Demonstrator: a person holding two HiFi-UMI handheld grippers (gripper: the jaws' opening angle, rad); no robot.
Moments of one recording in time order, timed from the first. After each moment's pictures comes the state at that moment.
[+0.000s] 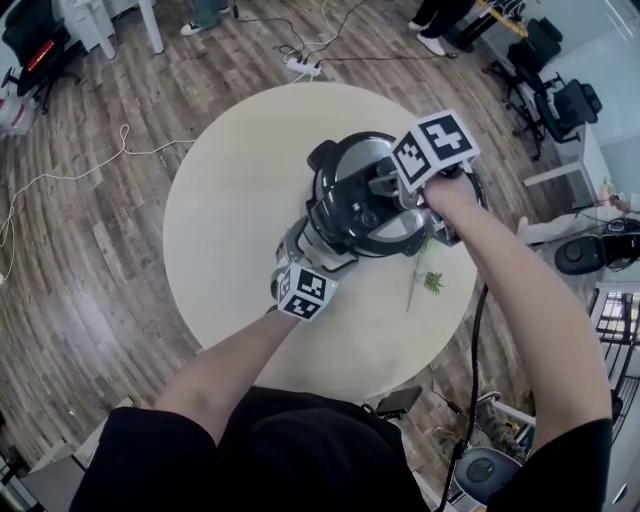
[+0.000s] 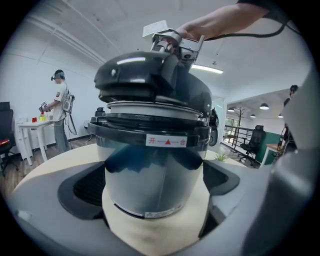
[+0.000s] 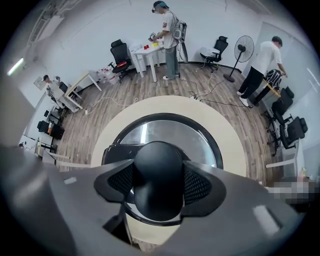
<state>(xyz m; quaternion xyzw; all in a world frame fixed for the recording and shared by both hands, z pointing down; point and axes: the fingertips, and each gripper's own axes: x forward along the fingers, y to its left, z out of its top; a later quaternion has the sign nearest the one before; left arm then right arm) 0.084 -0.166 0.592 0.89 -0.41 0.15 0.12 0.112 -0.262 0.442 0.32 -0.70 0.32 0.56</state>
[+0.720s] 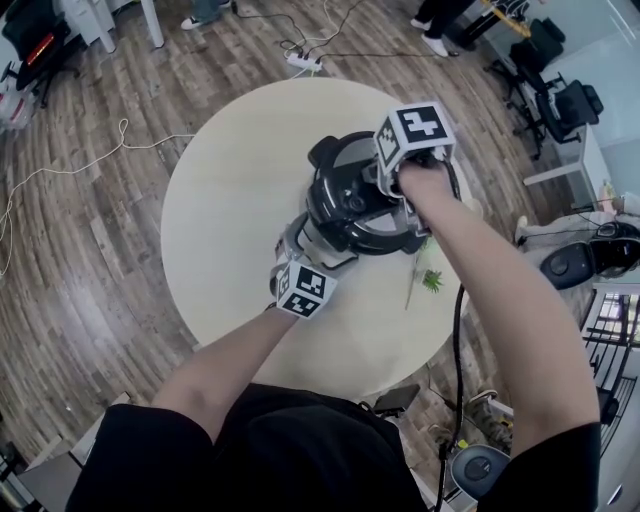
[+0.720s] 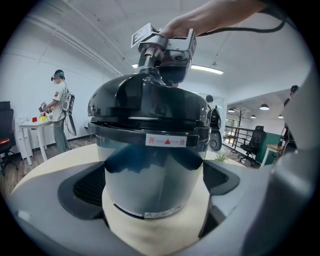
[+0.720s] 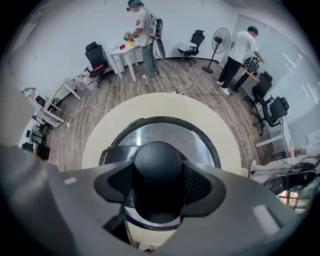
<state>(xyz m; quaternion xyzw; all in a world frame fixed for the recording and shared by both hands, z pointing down) 0.085 -0.167 0.593 0.89 -0.42 0.14 0.12 0.116 -0.279 0.468 0.41 -0.64 0.36 0.54</state>
